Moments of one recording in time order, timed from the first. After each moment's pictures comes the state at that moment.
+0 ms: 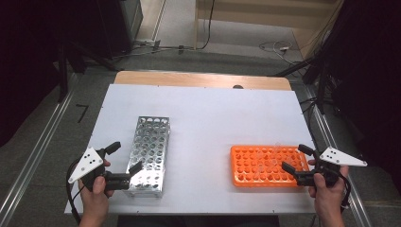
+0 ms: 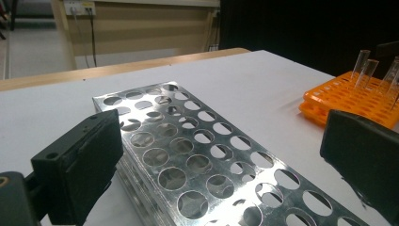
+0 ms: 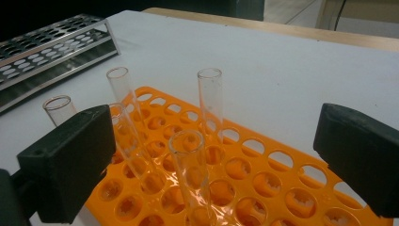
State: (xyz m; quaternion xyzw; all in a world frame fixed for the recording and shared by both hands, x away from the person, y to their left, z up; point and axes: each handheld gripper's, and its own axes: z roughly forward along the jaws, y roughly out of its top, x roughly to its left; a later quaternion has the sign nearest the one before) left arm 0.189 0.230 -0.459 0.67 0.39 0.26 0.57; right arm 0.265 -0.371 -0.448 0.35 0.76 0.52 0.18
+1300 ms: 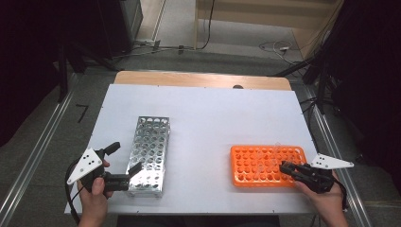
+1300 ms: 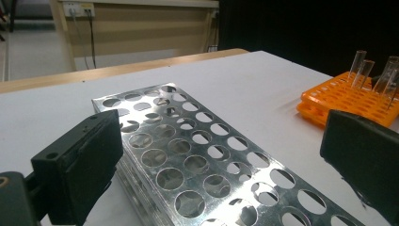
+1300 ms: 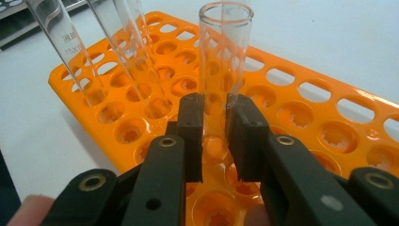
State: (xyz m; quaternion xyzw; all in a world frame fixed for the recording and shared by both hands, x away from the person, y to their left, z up) left arm 0.186 0.231 -0.457 0.67 0.39 0.26 0.58; right arm 0.265 -0.376 -0.476 0.34 0.82 0.46 0.12
